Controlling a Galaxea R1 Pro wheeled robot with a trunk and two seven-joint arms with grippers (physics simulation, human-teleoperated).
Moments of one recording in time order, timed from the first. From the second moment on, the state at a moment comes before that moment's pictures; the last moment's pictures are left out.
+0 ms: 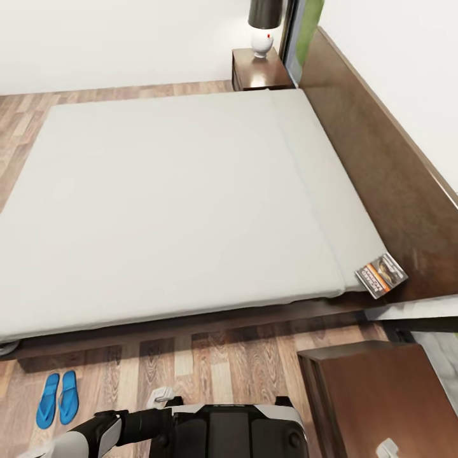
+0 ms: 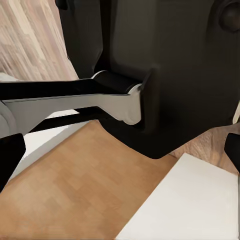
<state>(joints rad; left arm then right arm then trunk) -0.65 0.09 0.31 -0.02 -0.20 0.18 -0.86 -0.46 -0.41 -0.38 -0.13 0.49 0.08 1.23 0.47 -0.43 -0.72</state>
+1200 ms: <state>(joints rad) -0.65 0.10 0.31 -0.02 -0.20 0.18 -0.86 -0.46 -0.41 -0.38 -0.13 0.49 0.08 1.23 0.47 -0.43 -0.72</state>
